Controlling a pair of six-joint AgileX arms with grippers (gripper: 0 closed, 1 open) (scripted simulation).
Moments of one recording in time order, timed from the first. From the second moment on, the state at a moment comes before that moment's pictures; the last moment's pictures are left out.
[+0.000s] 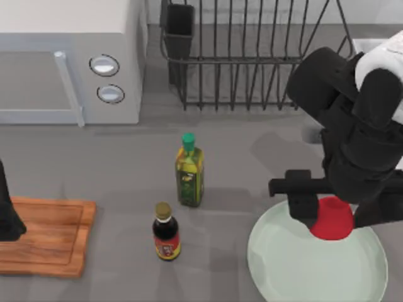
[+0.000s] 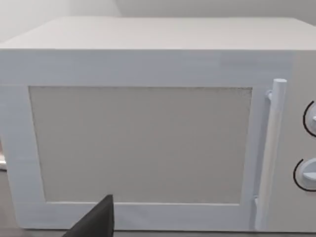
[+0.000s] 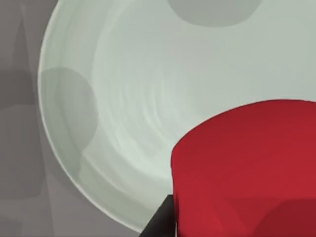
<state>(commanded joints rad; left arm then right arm) 0.00 0.00 0.00 0.00 0.00 0.00 0.66 1.62 1.24 -1.19 0.00 0.67</state>
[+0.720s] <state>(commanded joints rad) 0.00 0.00 0.00 0.00 0.00 0.00 0.66 1.62 1.24 -1.19 0.00 0.67</state>
